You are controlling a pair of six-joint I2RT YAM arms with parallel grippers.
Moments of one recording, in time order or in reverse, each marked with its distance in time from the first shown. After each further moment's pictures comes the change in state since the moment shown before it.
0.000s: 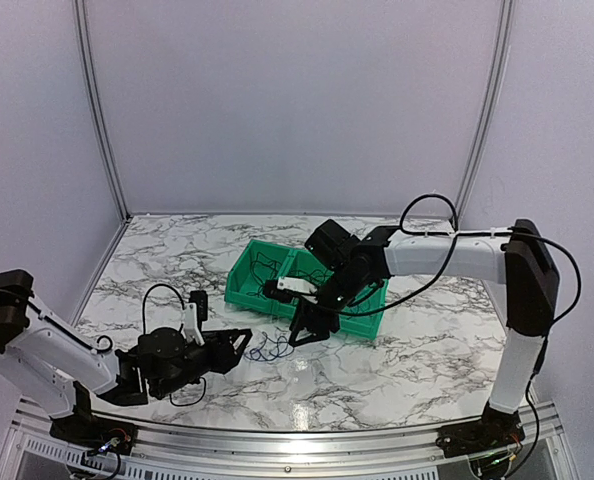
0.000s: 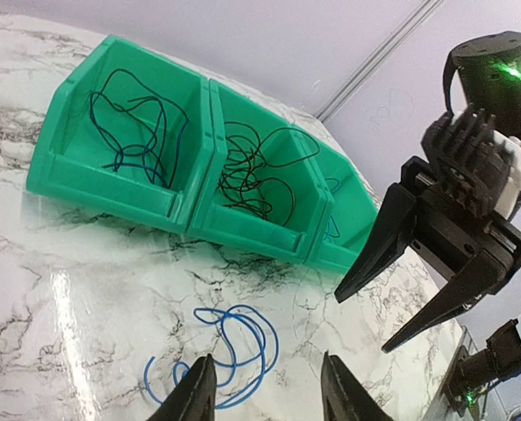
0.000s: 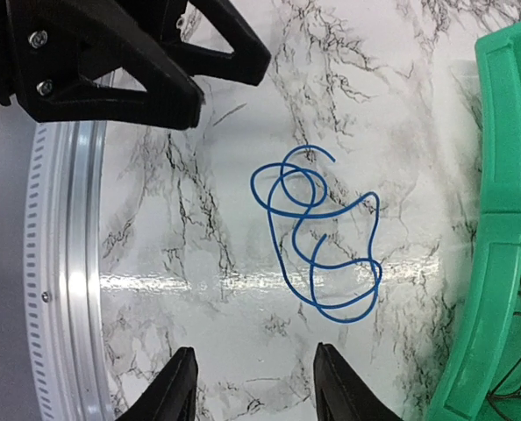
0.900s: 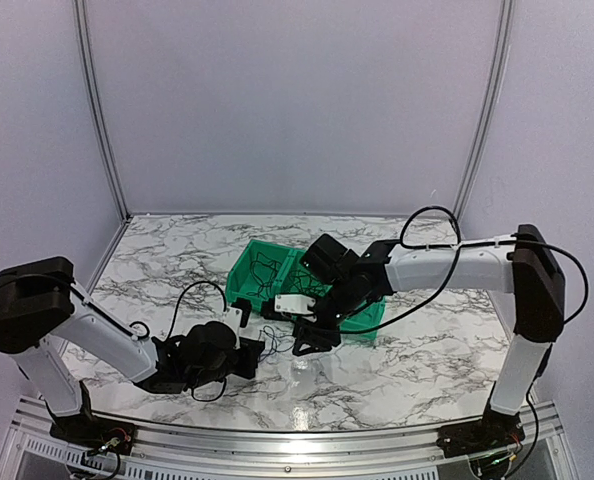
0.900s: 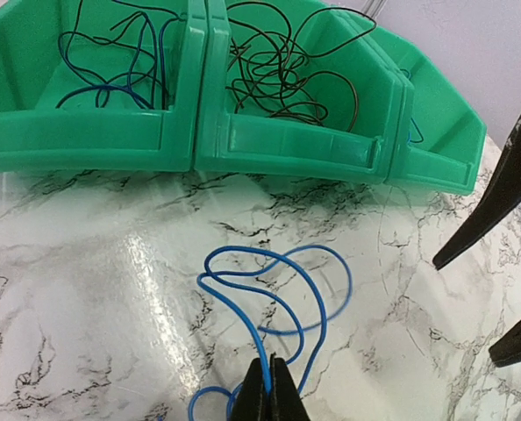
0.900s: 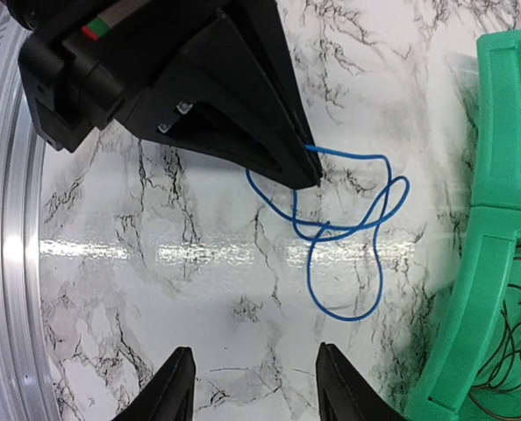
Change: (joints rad) left arm 0.040 0.230 0.243 -0.326 0.077 0.151; right arm 0.092 -0.035 -0.091 0.082 0.240 -0.099
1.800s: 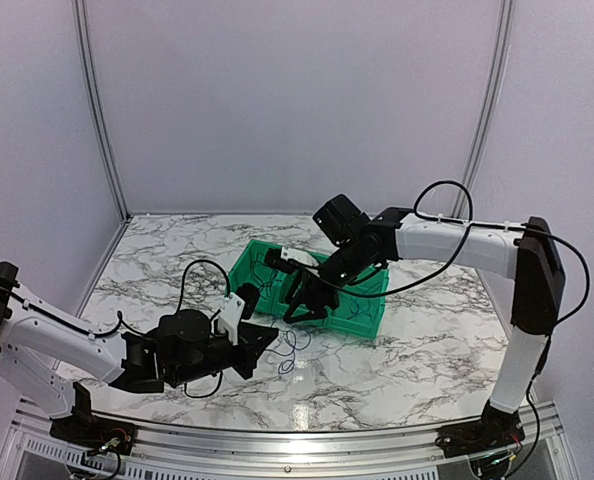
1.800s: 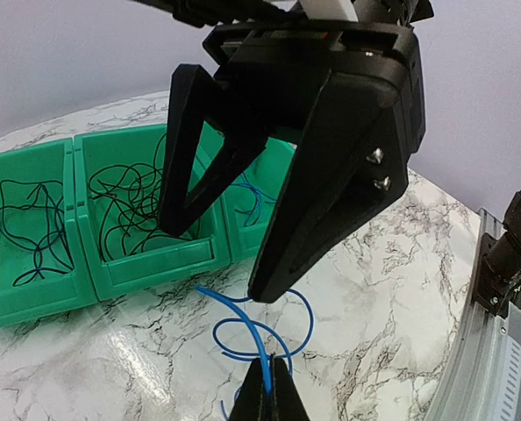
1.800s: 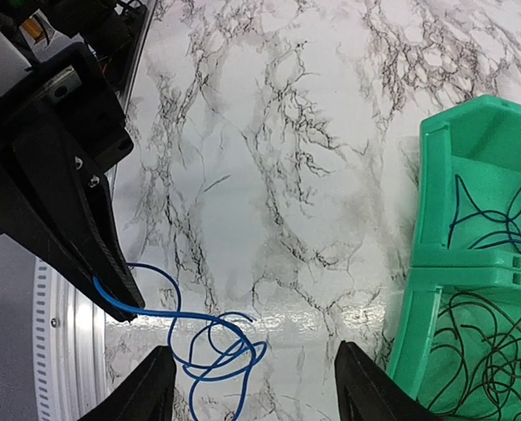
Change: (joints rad) left arm -0.088 -0.265 0.001 -0.002 0.063 0.304; right arm -0.126 0.010 0.175 -0.047 -0.275 0.085
